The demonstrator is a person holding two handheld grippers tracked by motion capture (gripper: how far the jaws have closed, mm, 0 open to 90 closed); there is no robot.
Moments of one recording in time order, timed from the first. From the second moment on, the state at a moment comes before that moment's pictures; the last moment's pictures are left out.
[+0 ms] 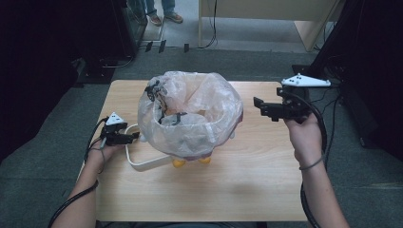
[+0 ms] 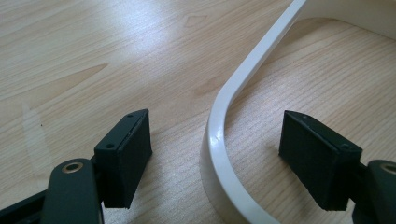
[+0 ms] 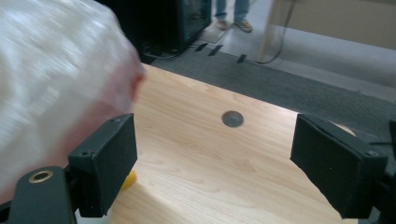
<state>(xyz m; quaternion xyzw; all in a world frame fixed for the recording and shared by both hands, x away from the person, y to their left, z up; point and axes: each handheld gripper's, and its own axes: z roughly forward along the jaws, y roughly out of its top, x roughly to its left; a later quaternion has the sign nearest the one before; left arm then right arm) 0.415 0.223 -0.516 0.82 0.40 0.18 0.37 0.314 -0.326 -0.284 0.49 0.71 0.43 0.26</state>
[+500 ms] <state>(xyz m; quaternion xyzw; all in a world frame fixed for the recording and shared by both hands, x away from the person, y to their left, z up) 0.415 0.223 -0.516 0.82 0.40 0.18 0.37 0.293 -0.331 -0.424 0.54 0.69 0.38 0.29</state>
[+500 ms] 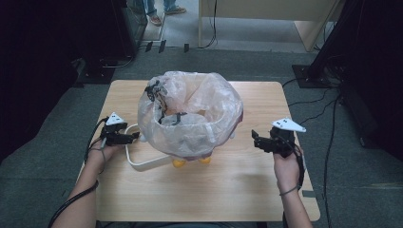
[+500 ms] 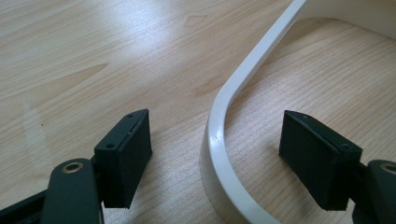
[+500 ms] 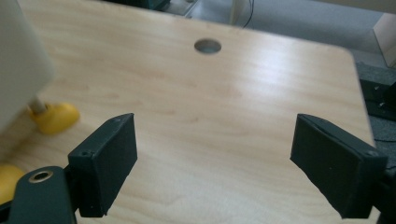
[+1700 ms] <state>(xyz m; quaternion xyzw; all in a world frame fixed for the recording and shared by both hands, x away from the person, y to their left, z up) 0.414 0.223 -0.516 0.82 0.40 0.18 0.37 0.298 -0.344 -0.523 0.58 0.71 0.32 0.24</state>
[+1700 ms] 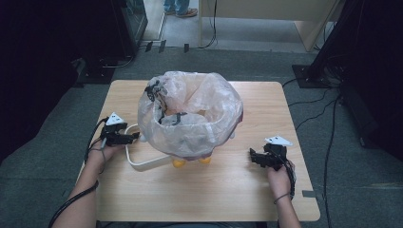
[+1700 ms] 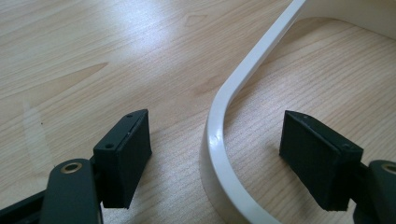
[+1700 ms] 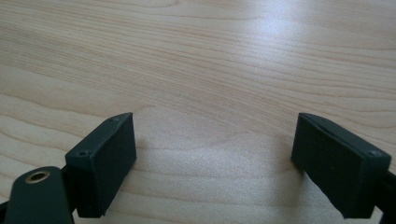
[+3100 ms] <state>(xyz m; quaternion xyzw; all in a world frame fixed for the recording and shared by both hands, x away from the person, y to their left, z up) 0.421 0.228 -0.510 0.82 0.40 0.16 0.37 0.300 -0.343 -0.524 0.59 0.70 0.31 0.24</state>
